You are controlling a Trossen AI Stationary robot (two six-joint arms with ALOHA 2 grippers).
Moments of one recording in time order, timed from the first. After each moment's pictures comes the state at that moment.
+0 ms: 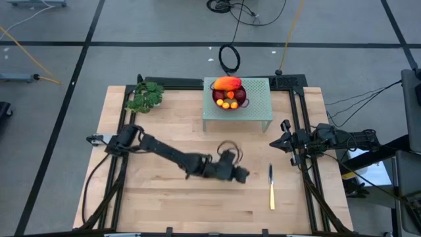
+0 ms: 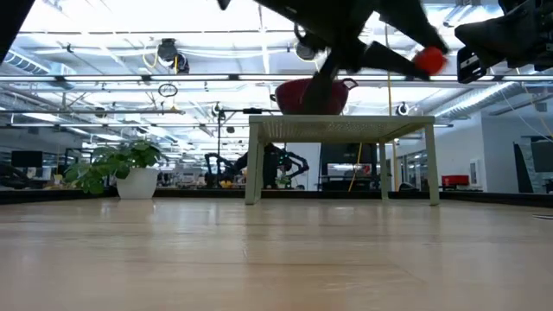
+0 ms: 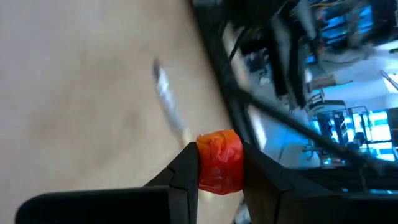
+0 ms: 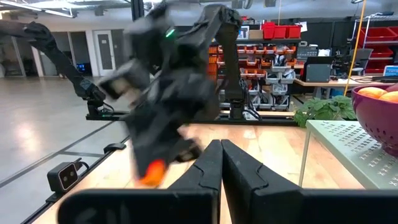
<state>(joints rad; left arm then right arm) -0.28 2.11 1.54 0.13 -0.29 -1.34 0.09 0.01 0.14 -0.05 -0.08 0.04</state>
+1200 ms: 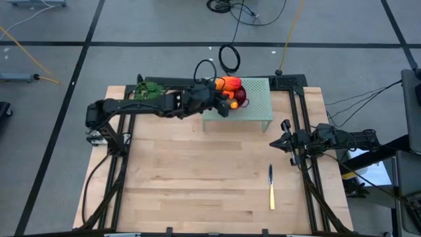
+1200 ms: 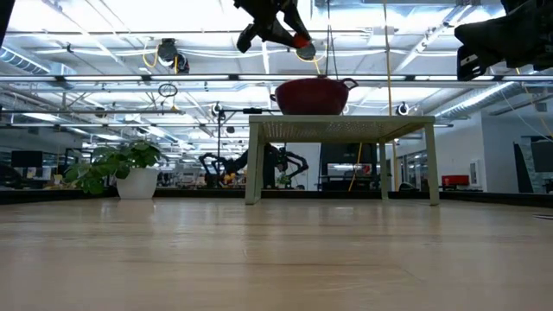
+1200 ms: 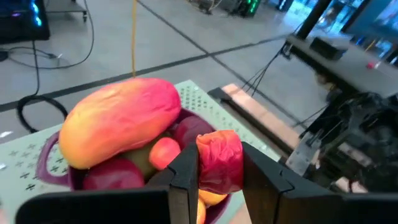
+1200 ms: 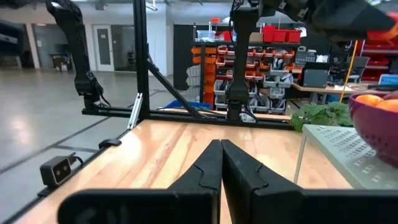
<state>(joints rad) 0.15 1.69 1.55 -0.22 -0.41 -0.51 0.09 0.01 0.14 -0.05 -0.08 0.00</state>
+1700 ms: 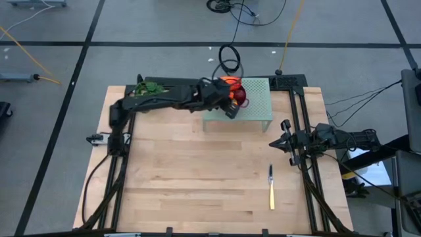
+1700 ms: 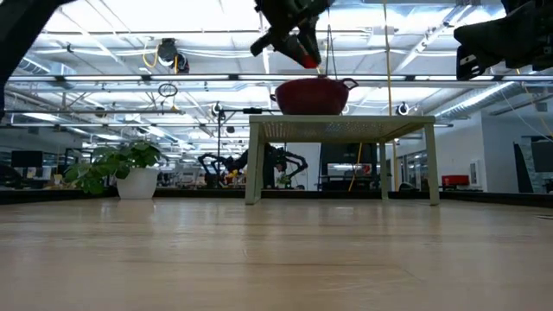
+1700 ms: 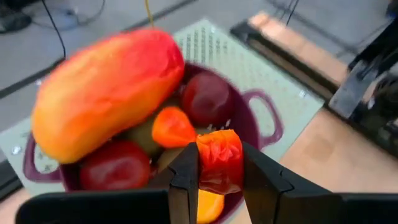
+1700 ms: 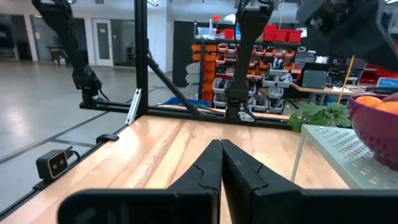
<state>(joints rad) 0.17 1.96 2.02 -0.75 -0.36 -0.47 0.09 0.02 0.14 -0.05 -0.08 -0.04</state>
